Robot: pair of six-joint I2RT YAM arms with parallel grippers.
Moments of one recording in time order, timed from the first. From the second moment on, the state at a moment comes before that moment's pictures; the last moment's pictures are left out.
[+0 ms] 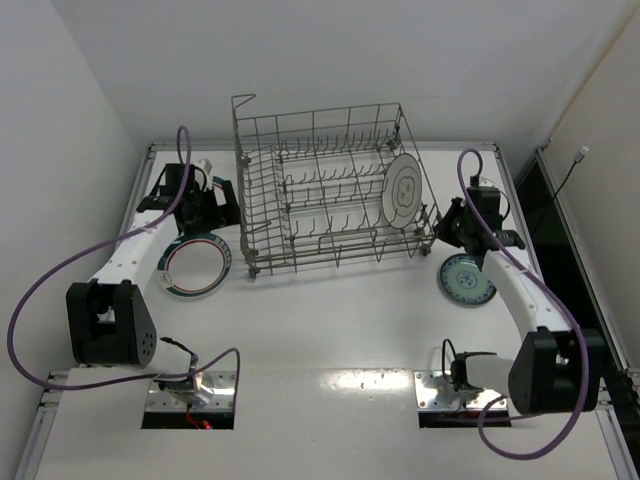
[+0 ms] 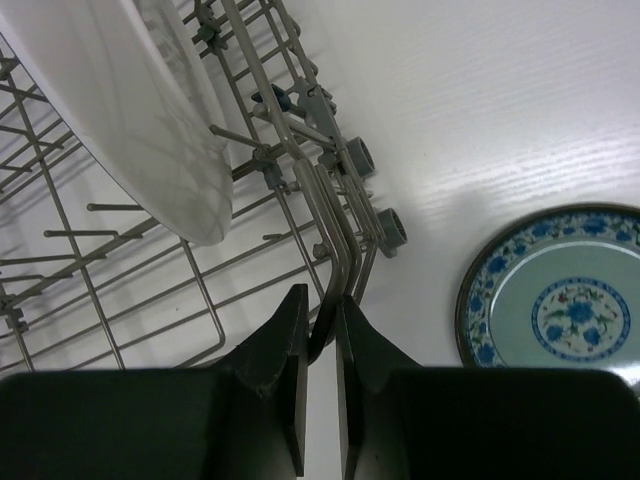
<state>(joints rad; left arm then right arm) -0.01 1.45 1.13 -0.55 0.16 -0.29 0.01 1.25 0.84 -0.31 -0.03 0.43</state>
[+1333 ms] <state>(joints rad) 0.34 1.60 1.21 -0.44 0.82 -0.31 0.11 1.02 0.74 -0.54 -0.09 0.56</state>
